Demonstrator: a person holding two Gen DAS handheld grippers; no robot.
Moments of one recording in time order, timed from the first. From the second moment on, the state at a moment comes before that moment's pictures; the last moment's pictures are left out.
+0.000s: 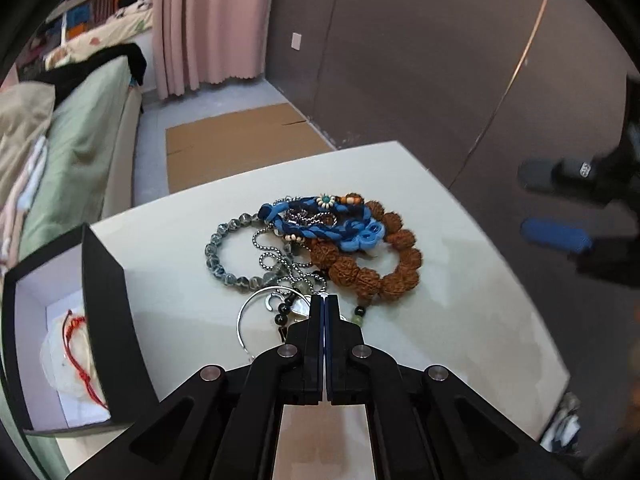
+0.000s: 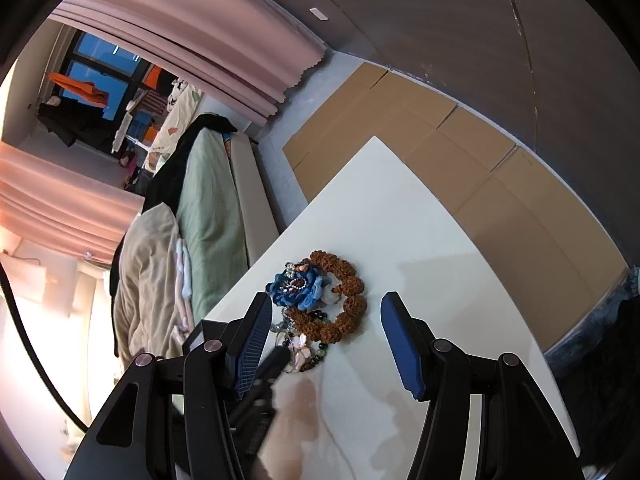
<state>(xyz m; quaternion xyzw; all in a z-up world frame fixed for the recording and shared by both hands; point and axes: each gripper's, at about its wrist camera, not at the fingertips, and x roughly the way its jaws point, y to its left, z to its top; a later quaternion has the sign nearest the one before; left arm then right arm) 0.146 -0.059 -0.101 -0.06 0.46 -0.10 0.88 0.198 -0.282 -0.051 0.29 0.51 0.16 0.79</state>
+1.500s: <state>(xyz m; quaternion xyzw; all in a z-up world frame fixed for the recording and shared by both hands) 0.159 -0.051 -0.125 -0.07 0.49 -0.05 0.87 0.196 -0.289 -0.048 0.29 0.51 0.16 0.79</state>
